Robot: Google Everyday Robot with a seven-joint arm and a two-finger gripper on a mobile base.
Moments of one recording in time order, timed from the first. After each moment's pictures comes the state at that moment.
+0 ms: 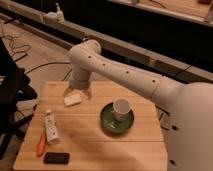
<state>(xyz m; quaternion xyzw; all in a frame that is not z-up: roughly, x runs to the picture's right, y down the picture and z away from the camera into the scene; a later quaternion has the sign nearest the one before) -0.156 0.047 0.709 -0.15 -0.34 -0.62 0.69</state>
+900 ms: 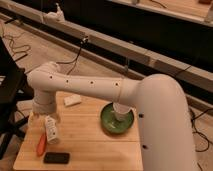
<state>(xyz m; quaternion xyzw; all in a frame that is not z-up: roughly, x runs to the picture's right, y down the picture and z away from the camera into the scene) -0.278 0.155 0.668 -0.17 -0.44 -0.67 0.57</state>
